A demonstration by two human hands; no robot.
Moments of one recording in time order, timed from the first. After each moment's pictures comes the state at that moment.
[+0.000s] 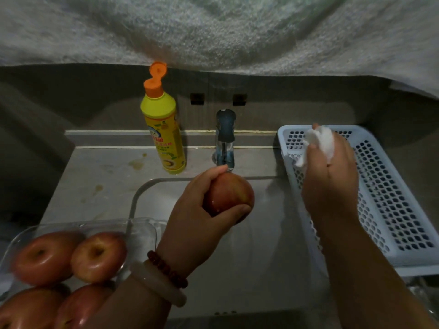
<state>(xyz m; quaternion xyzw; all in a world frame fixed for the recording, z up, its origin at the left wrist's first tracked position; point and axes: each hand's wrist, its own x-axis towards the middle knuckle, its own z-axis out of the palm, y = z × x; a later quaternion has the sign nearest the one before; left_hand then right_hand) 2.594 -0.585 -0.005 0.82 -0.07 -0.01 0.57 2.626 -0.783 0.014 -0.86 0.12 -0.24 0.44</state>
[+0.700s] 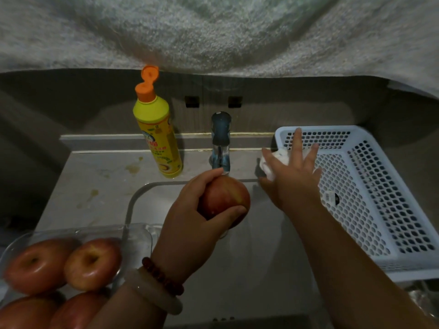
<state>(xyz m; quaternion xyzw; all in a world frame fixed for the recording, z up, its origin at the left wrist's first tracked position) 2.596 -0.590 -0.003 0.82 -0.05 0.00 0.57 2.670 -0.791 -0.039 -1.00 0.08 0.05 0.03</state>
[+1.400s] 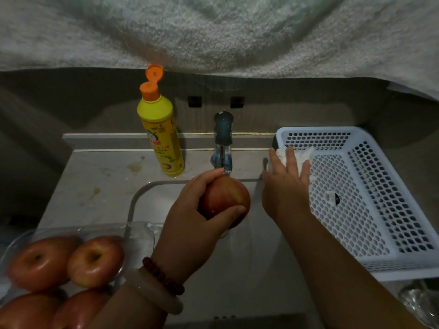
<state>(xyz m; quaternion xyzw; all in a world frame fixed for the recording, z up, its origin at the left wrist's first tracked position) 2.594 -0.586 -0.004 0.82 -0.06 0.00 0.57 2.661 -0.770 -0.041 -1.00 0.02 0.06 -0.06</state>
